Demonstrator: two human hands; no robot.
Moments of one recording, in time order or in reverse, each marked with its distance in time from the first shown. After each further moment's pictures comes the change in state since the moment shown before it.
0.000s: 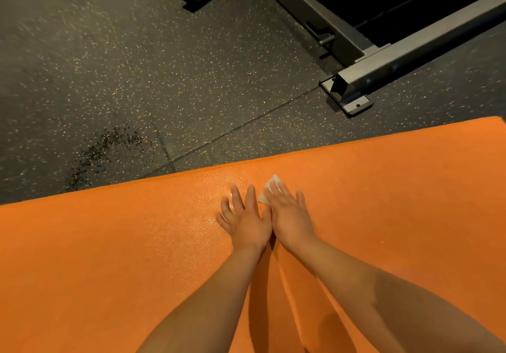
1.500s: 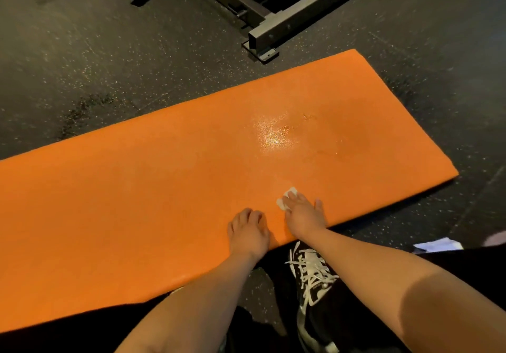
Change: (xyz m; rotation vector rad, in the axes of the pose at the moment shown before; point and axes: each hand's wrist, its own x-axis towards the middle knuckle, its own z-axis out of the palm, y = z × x) left_hand -0.370 -0.050 0.042 0.156 -0.266 0.300; right_hand -0.389 0.038 0.005 0.001 -0.170 0.415
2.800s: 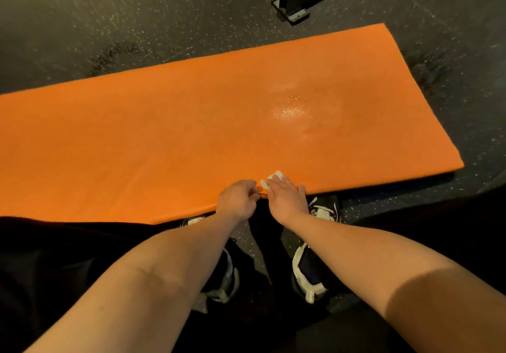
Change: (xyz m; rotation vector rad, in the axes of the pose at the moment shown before) left_hand -0.036 -0.054 -0.017 -0.060 0.009 0.070; right_hand -0.061 -0.057 0.049 0.056 -0.054 -0.134
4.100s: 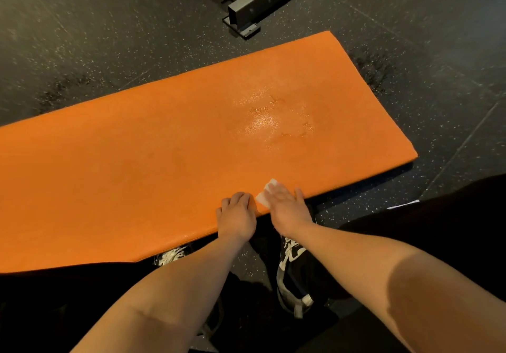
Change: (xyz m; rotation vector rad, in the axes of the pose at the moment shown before) left_hand 0.006 0.057 0.031 0.134 -0.053 -0.018; right_hand -0.011 0.066 -0.018 -0.175 0.070 -0.026
